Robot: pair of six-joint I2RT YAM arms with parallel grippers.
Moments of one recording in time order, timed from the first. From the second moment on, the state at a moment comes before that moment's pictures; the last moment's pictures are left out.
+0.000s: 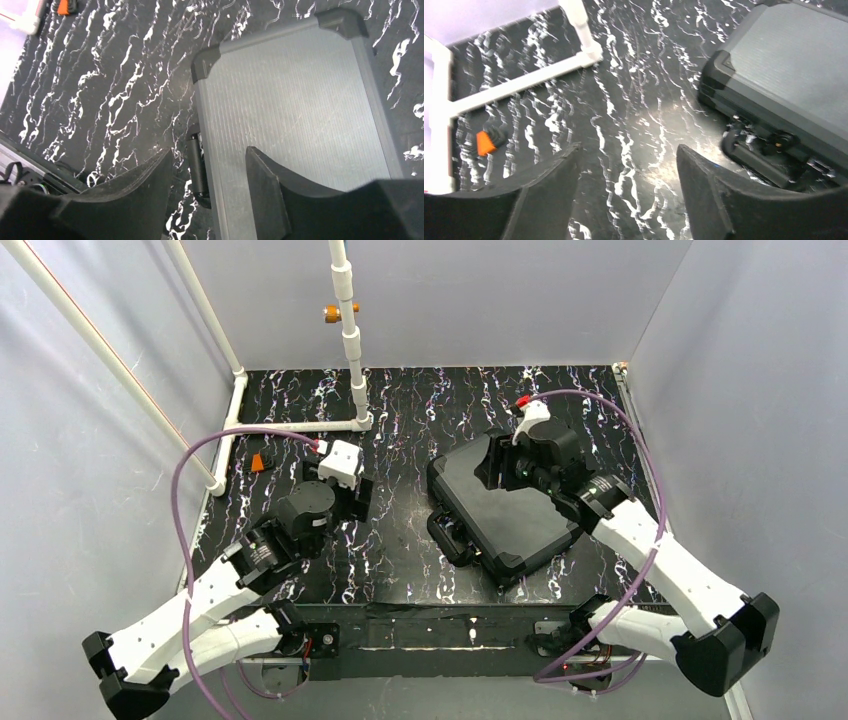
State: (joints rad) left arm -0.88 0.76 0.82 -0.42 -0.57 -0.08; right arm 0.64 1.10 1.04 -0.49 0.01 0.41
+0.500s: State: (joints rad) left arm -0.86 0.71 0.70 -0.32 -0.66 0.20; right arm 0.64 0.94 1.00 -0.35 0.00 0.36
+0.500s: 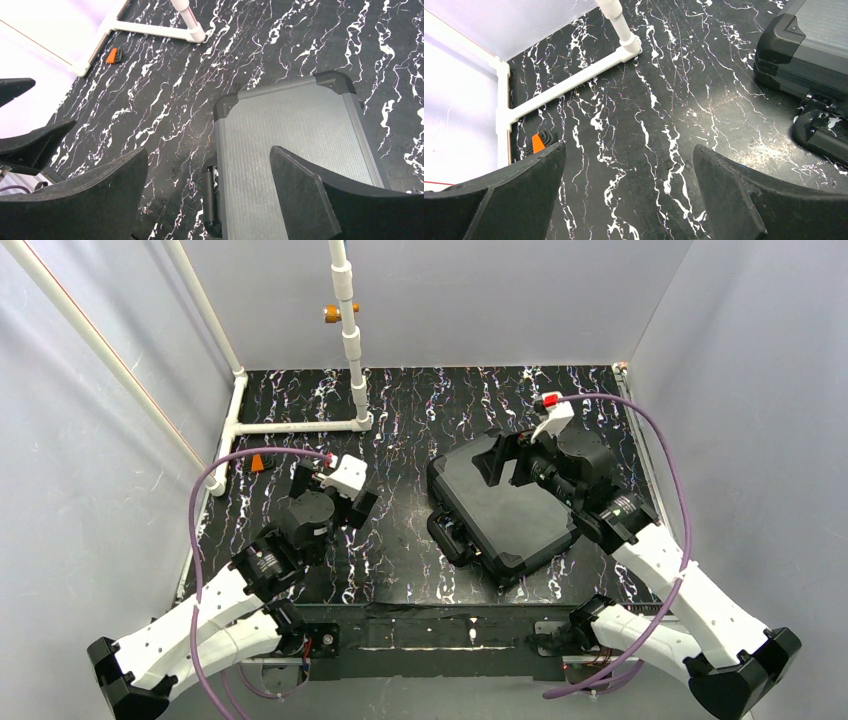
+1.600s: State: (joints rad) left arm -0.86 0.67 0.67 -0.27 -0.65 0.26; right arm 0.64 0.90 0.82 -0.10 0.04 0.42
